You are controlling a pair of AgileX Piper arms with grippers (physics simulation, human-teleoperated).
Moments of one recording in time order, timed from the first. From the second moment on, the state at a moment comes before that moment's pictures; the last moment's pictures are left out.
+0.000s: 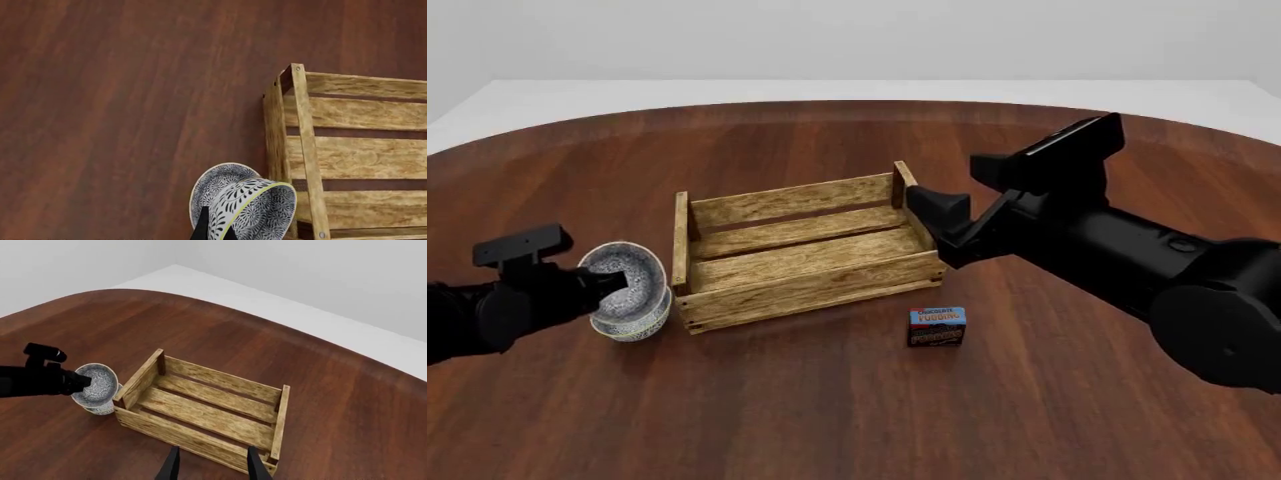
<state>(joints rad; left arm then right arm) 0.11 1.51 -0.65 -0.06 -0.21 0.60 1.15 -0.81 -0.07 -0.05</state>
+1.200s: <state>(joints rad) 0.10 1.46 -0.64 -0.01 -0.18 0.61 1.15 -0.81 -0.06 -0.05</state>
